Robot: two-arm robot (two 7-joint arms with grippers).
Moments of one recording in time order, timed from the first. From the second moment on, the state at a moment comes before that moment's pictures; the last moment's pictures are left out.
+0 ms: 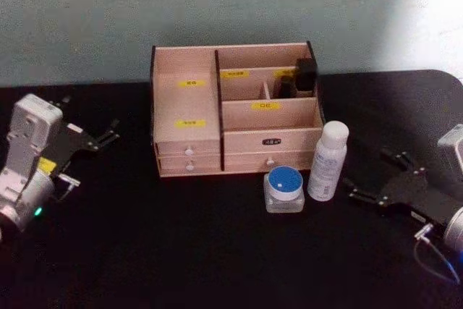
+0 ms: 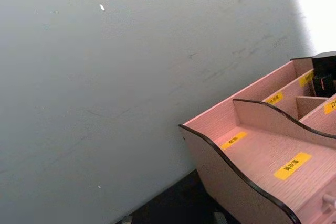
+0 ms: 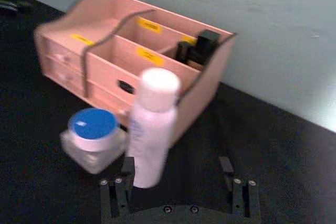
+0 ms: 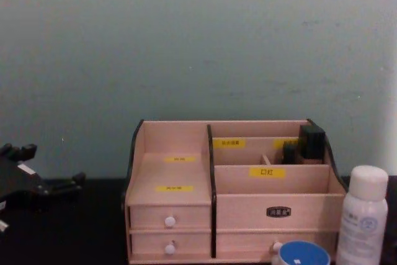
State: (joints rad) left arm -0.20 0.60 0.45 -1.41 -0.25 -0.12 0.03; right arm -0.07 0.74 -0.33 -1.70 0.43 0.02 0.21
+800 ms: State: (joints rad) left arm -0.20 0.60 0.45 -1.41 -0.25 -0.12 0.03; right arm 0.03 0.56 -0.33 -1.61 0.46 0.11 0.27
